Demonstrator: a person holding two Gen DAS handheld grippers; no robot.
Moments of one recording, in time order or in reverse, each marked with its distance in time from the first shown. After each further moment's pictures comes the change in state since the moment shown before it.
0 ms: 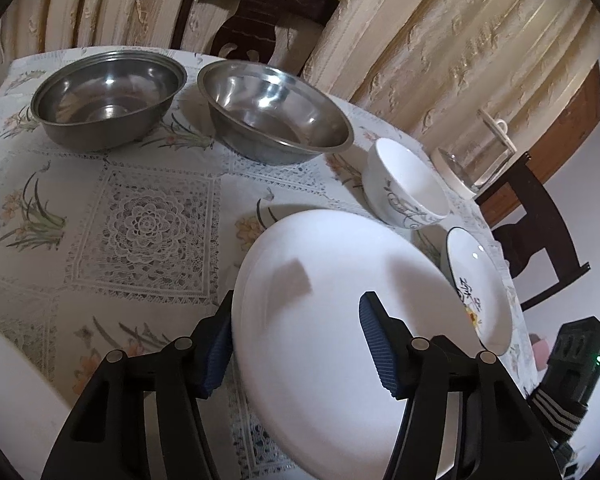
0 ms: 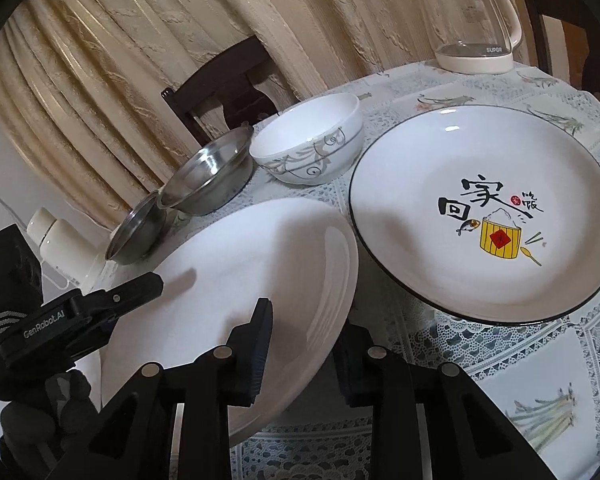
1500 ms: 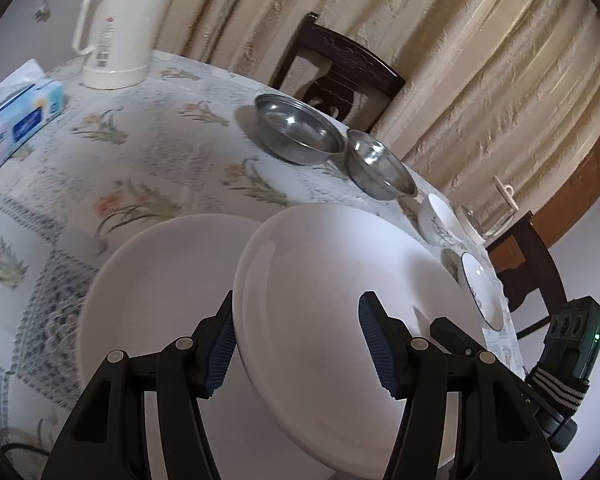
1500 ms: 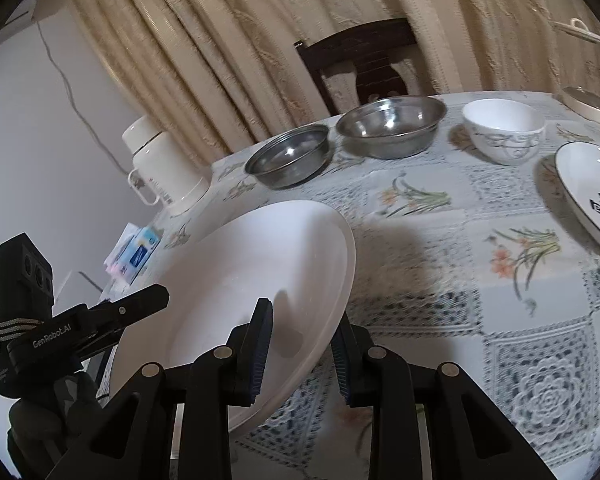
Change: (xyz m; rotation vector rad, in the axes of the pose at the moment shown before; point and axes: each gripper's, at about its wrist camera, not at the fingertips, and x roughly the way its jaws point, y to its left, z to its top) left arm -0.166 0.117 -0.081 -0.167 -0.172 0.070; right arm -0.012 0.144 -0.068 -0.256 0.076 0.193
